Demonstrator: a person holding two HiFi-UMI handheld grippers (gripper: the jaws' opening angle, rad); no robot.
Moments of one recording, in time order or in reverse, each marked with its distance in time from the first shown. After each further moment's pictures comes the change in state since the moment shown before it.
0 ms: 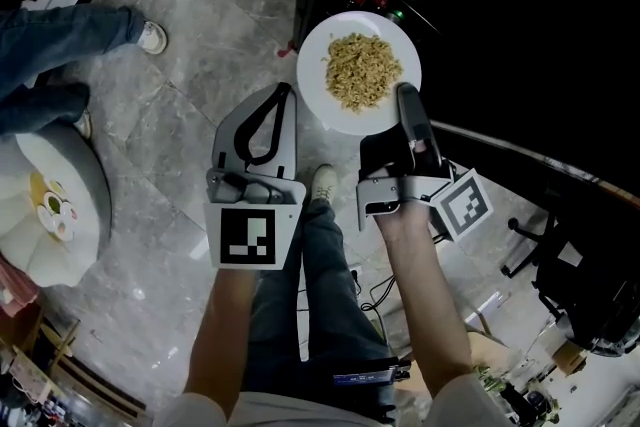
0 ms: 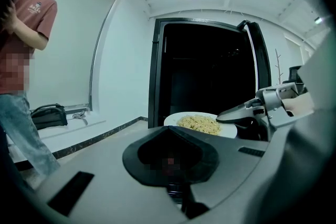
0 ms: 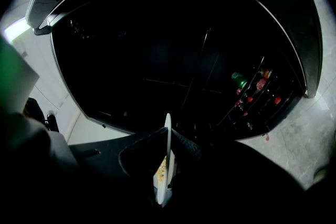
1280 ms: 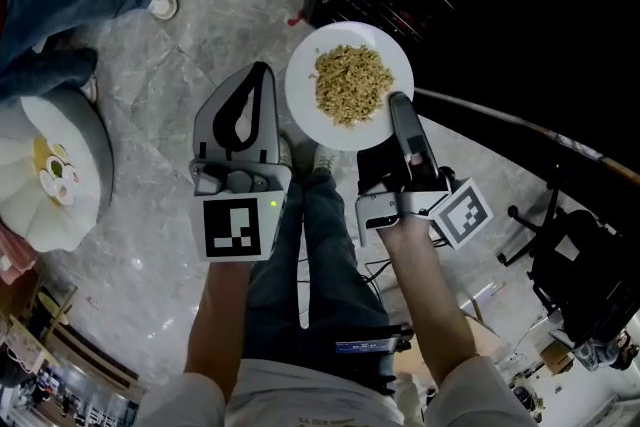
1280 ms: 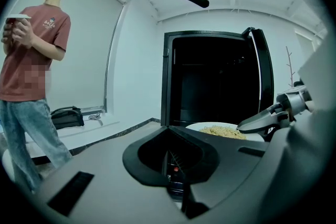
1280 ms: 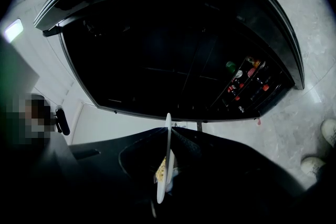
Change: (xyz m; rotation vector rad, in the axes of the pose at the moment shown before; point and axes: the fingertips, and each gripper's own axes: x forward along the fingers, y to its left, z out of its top) left arm -0.041 0.025 0.010 -0.060 -0.007 0.144; right arm -0.040 0.011 -0.041 0.037 0.151 -0.017
